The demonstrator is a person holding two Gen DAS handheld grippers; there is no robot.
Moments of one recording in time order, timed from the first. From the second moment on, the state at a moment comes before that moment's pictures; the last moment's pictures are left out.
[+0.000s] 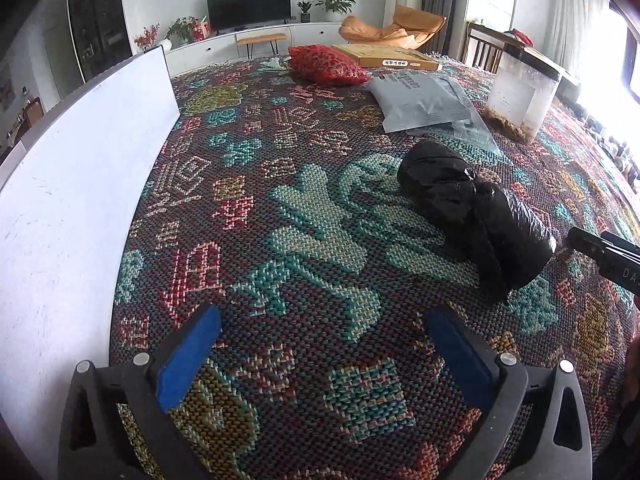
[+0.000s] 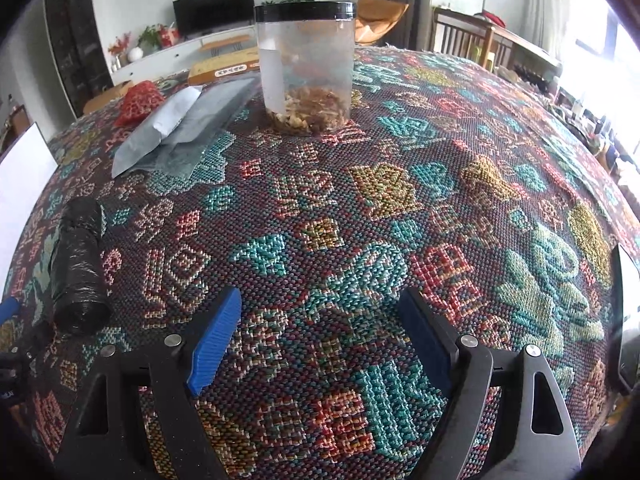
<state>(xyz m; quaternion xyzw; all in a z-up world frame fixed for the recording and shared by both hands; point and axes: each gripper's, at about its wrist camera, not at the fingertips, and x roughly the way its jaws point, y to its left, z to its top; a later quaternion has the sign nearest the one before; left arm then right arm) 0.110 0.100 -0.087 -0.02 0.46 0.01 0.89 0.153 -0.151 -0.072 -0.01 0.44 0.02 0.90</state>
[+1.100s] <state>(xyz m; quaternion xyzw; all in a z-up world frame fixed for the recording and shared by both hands) 0.111 0.100 -0.088 -0.02 0.46 0.01 0.89 0.153 -0.154 -0.072 0.01 0.44 0.03 0.90</state>
